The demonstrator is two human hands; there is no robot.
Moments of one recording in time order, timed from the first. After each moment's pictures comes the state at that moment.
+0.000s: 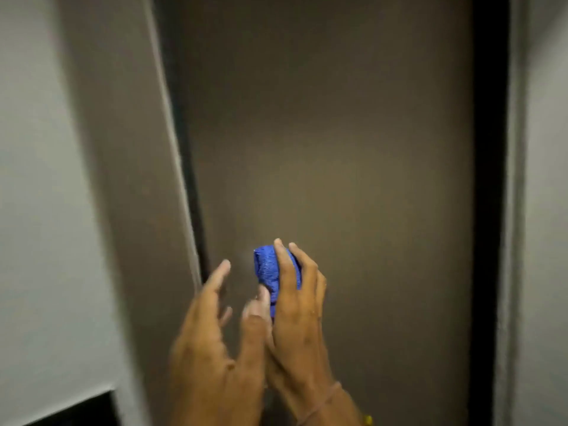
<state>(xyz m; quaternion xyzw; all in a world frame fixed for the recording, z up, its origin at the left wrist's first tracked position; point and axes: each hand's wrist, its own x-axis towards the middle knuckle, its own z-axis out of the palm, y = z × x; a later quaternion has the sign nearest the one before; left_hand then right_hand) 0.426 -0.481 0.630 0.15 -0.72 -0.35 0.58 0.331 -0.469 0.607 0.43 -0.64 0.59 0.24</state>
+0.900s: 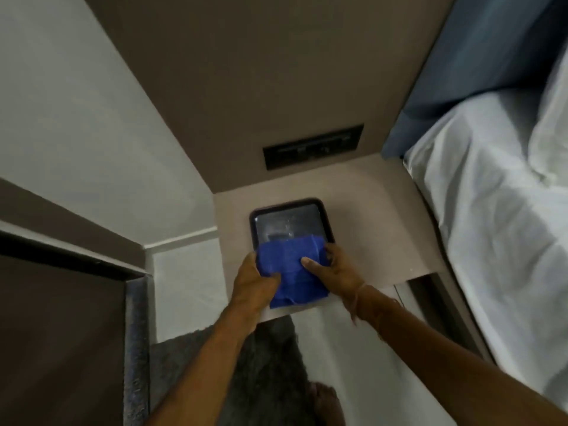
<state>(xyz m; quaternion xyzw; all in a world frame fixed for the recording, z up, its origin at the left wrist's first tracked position) 0.009 0.028 0.058 0.02 -0.79 -0.49 -0.37 0.081 0.162 0.031 -0.40 -0.66 0.63 -0.07</state>
